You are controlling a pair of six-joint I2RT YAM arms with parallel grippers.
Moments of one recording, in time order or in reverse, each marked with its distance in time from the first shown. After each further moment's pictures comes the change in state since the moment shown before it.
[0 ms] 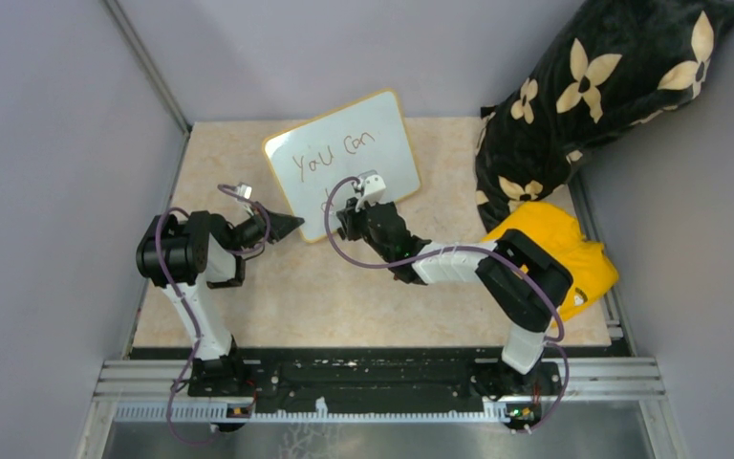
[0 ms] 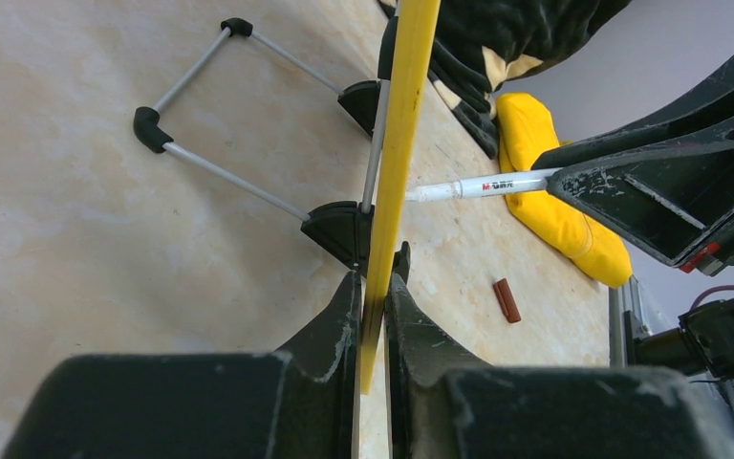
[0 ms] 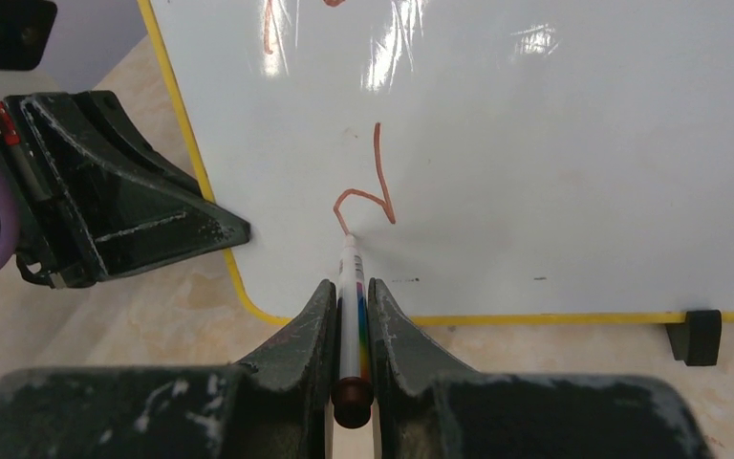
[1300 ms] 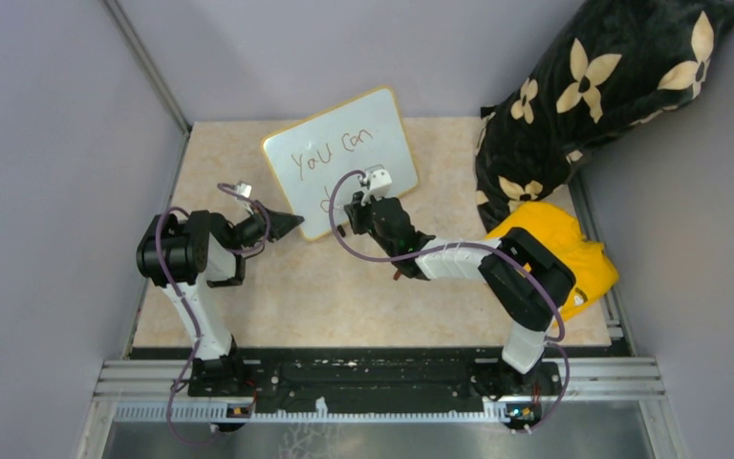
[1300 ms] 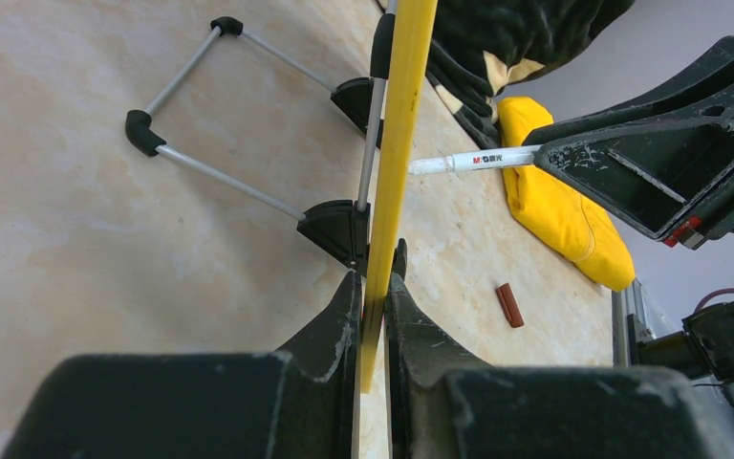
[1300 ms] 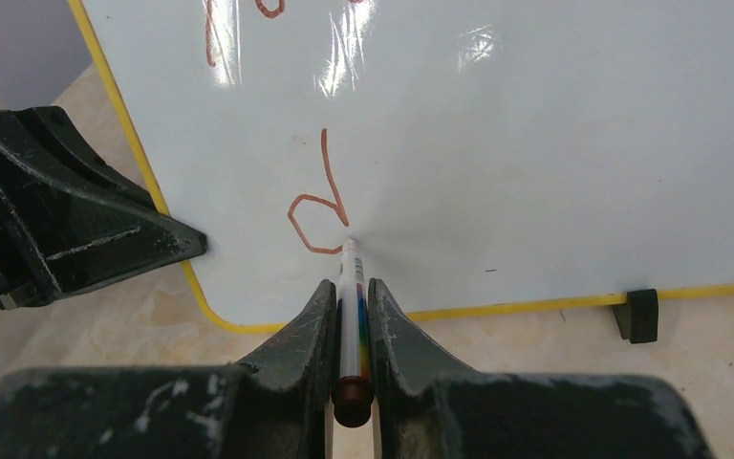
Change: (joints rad) left arm 0.000 0.003 0.011 0.000 -0.005 0.000; right arm -0.040 -0.010 -0.001 -0.023 0.016 -0.015
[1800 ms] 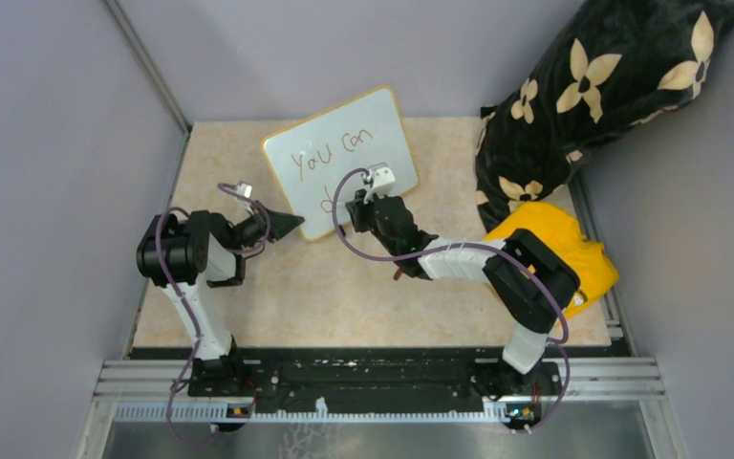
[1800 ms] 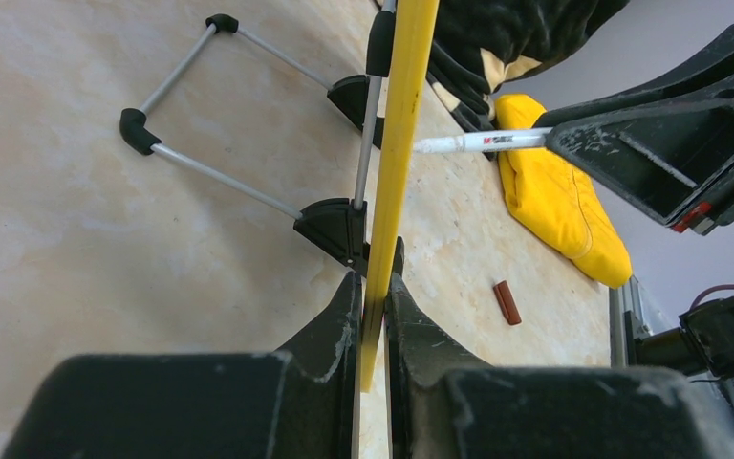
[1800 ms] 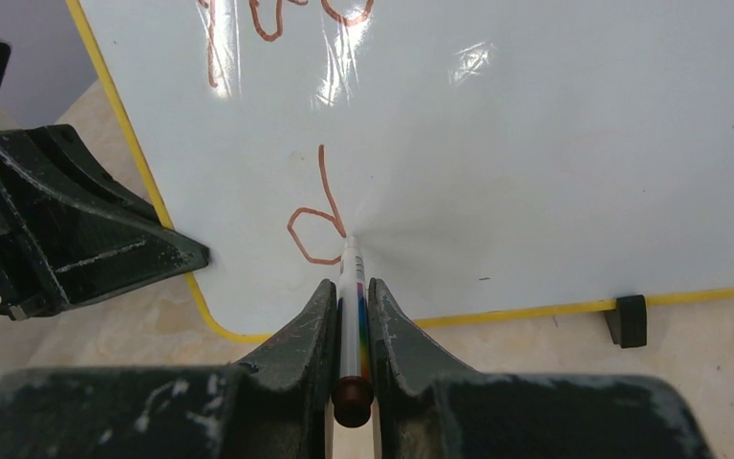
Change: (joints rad) left arm 0.000 0.000 0.000 0.000 0.004 0.000; right arm -0.004 -0.010 -0.002 0.005 0.000 0.001
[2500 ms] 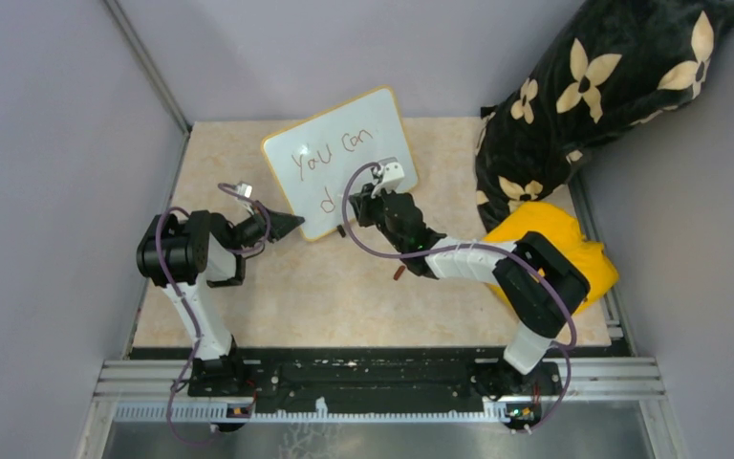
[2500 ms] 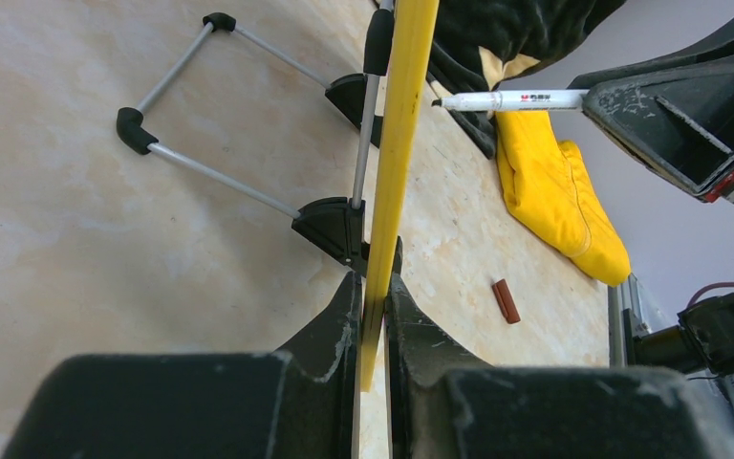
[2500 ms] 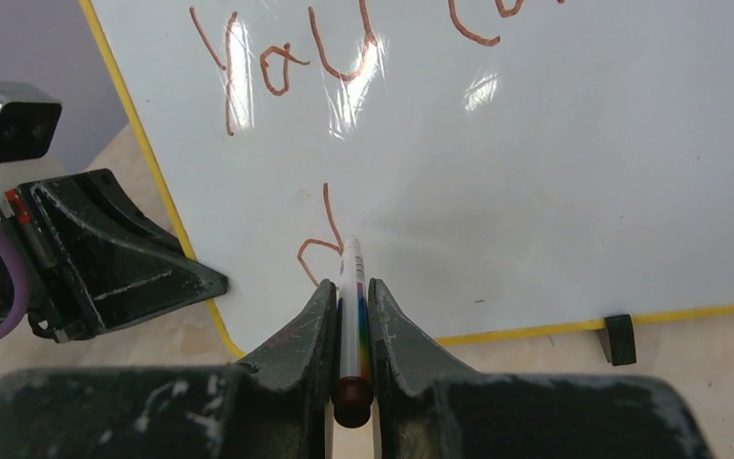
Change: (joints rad) left arm -0.001 0.000 0.000 0.000 0.006 0.000; right arm -0.031 -0.068 -0.030 0.039 -0.027 0.034
